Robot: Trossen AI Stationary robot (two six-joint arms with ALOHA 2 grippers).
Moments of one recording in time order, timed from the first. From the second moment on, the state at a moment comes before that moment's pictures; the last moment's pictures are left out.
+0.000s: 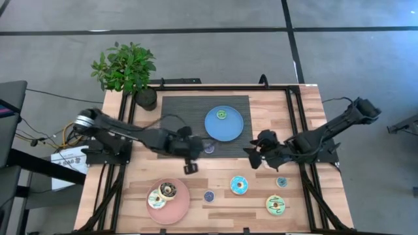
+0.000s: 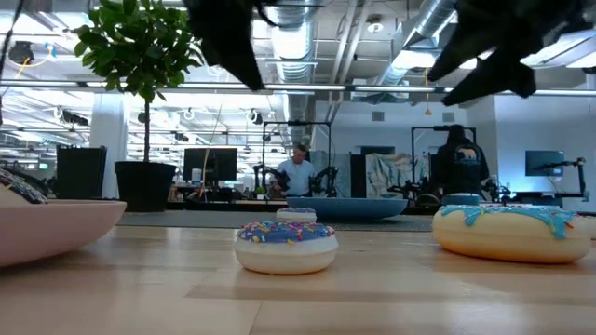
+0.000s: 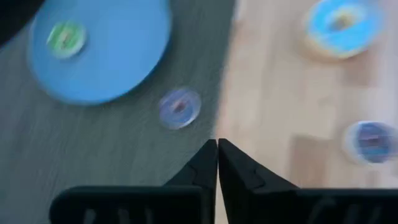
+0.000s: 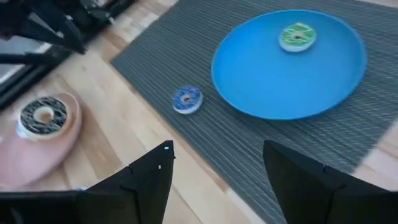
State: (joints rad) left arm -0.23 1.59 1.29 -0.70 -0.30 -0.32; right arm 0.46 1.13 0.74 -0.48 0.65 1.03
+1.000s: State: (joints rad) left arm -0.24 0.44 0.47 -0.41 -0.15 -0.34; right arm 0.12 2.15 1.70 -0.73 0.16 1.21
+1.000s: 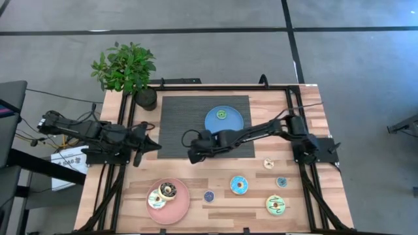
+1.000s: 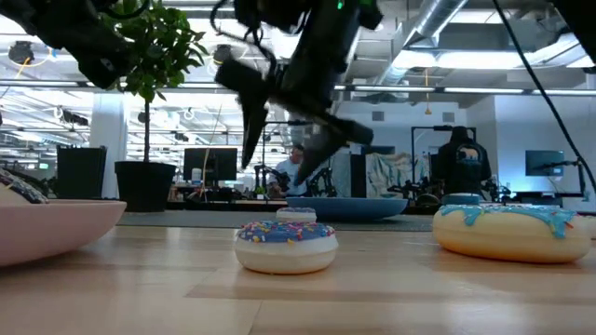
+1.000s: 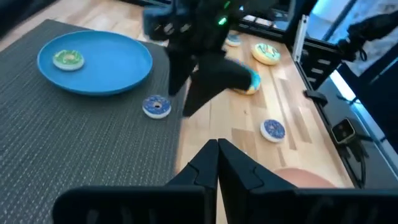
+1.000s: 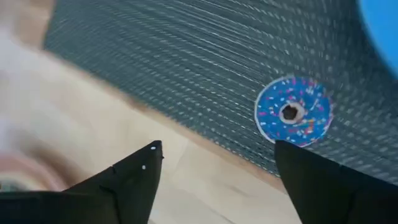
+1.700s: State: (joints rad) left arm -0.24 0.44 0.47 -0.49 -0.14 -0.29; right arm 0.14 2.21 1.71 -0.86 0.30 1.44
